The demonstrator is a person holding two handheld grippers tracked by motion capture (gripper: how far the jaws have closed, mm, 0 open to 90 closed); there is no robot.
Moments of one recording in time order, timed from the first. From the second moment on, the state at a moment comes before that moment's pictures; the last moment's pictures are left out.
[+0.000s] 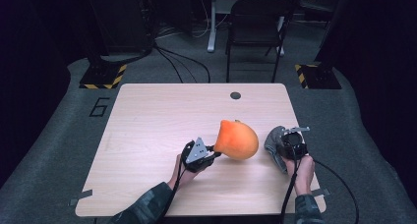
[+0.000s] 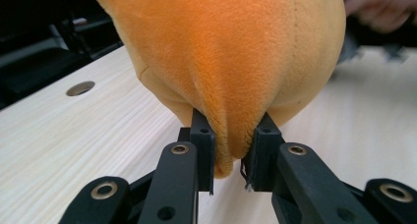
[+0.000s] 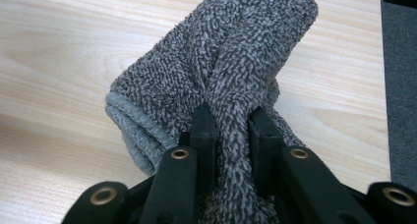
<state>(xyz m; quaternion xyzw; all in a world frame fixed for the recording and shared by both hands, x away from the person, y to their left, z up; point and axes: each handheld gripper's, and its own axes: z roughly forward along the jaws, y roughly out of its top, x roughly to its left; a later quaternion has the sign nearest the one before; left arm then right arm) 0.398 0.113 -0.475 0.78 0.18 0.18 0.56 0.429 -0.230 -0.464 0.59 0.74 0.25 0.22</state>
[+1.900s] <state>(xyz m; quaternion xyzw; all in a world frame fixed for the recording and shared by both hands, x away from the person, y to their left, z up) 0.412 0.101 -0.506 0.82 0.29 0.02 0.50 0.422 -0.158 -0.454 0.50 0.79 0.24 0.25</state>
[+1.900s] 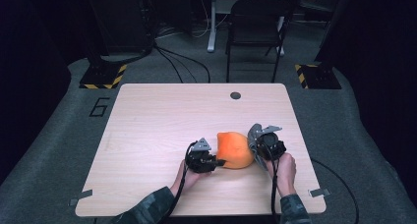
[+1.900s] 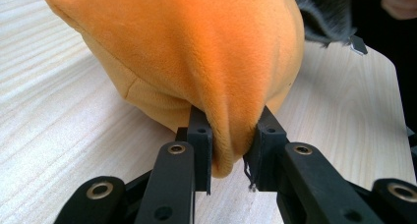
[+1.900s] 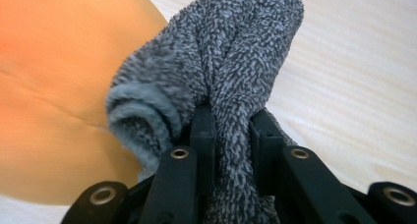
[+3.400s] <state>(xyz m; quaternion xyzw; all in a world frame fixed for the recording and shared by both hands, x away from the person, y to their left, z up) 0.413 0.102 -0.510 0.82 0.28 0.02 0.50 0.402 -0.125 -0.418 0.43 0.81 0.31 0.23</state>
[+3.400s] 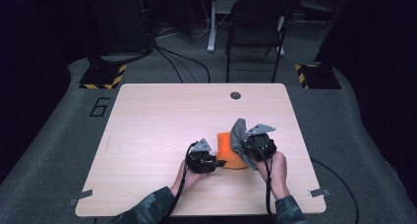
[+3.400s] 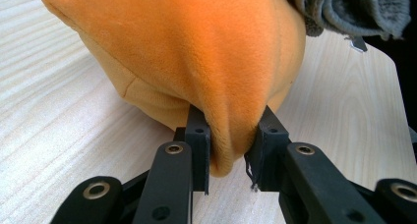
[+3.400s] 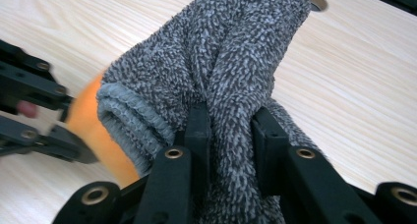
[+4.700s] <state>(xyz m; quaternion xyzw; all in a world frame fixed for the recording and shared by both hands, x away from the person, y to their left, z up) 0.414 0.101 -0.510 0.83 0.28 0.02 0.49 0.403 -0.133 -0.415 0.46 0.81 0.30 0.23</state>
